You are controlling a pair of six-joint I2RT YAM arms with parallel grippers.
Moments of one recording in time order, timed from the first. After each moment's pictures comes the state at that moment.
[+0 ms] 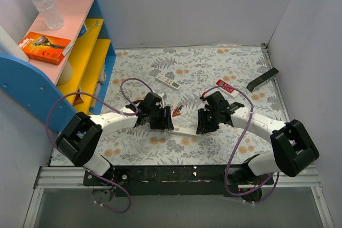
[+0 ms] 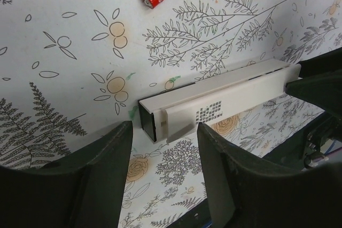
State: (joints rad) left arm -0.70 1.53 0.78 -0.19 0.24 -0.65; right arm 0.60 1.38 0.72 -0.46 -0.28 0.47
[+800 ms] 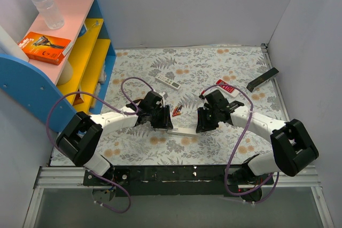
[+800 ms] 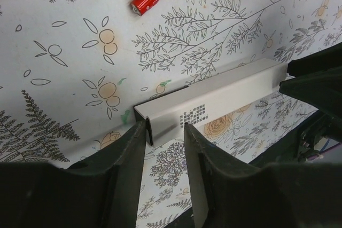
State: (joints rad) left arm -0.70 1.53 0.80 -0.19 0.26 -0.65; right arm 0.60 1.38 0.74 -0.46 -0.28 0.45
